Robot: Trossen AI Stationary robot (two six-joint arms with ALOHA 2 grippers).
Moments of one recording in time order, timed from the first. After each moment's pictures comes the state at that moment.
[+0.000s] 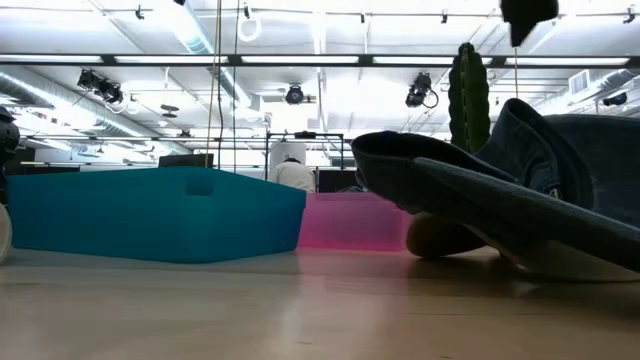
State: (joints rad) left arm 0.13 0.90 1.20 -0.45 -0.35 -0.27; right arm 0.04 1.40 1.64 -1.57 -0.02 0.70
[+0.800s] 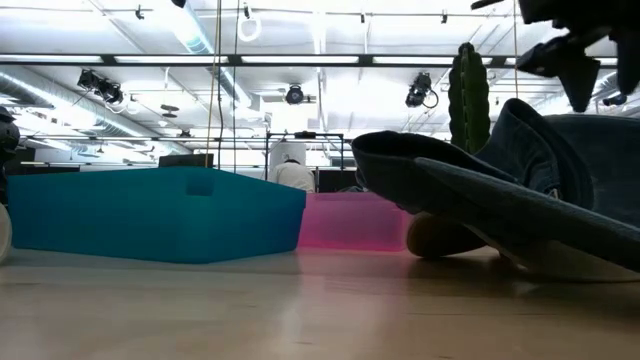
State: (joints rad) left arm 0.13 0.90 1.20 -0.40 -0.35 -0.52; right arm 0.25 1.18 1.07 -1.29 -0.05 0.03
